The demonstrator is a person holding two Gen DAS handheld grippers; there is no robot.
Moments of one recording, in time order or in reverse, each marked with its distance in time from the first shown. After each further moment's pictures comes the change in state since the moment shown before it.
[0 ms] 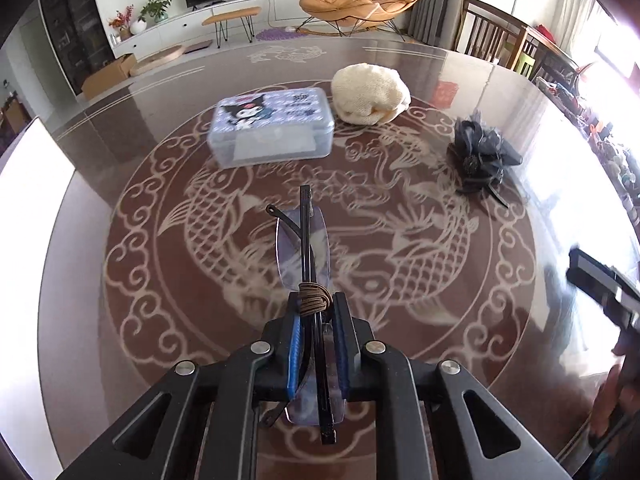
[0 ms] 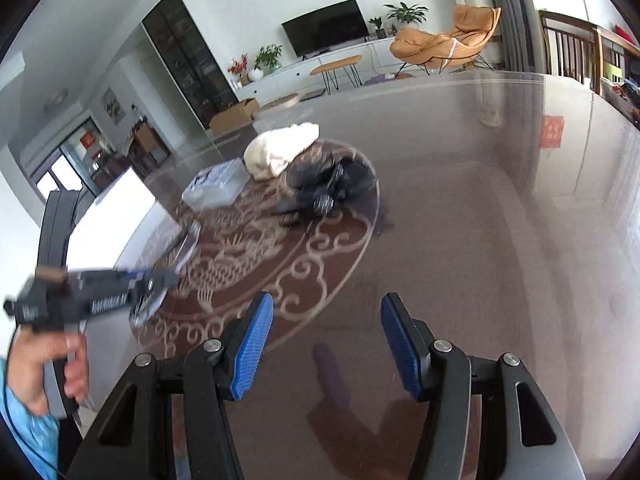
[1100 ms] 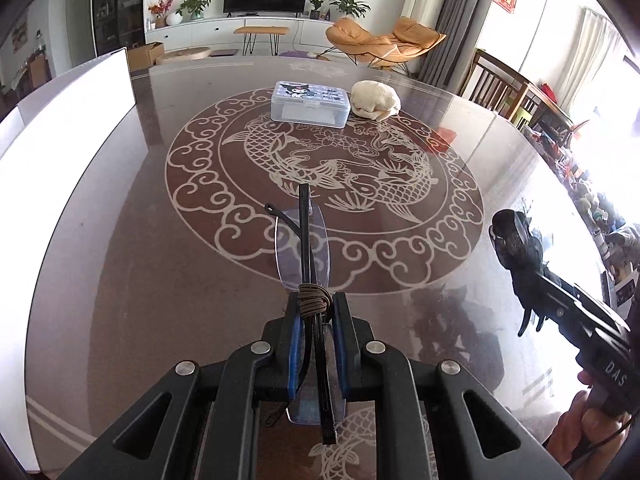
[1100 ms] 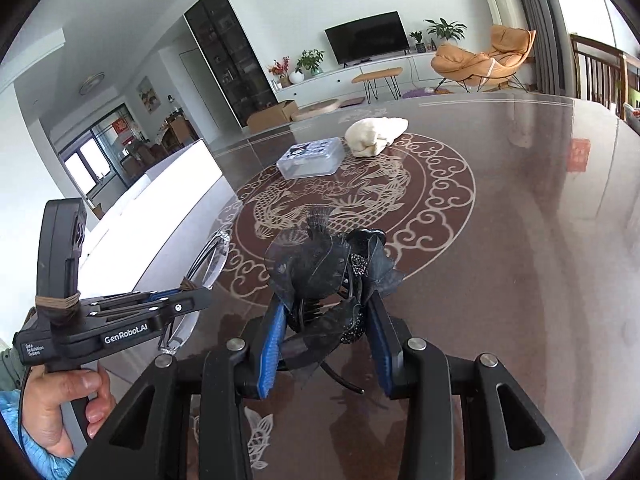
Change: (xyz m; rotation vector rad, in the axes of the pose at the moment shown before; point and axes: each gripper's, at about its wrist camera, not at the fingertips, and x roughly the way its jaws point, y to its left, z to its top) left arm -0.059 0.015 -0.087 -0.164 -0.106 -0.098; right arm -0.055 0.103 -0.086 -0.101 -0.022 0.085
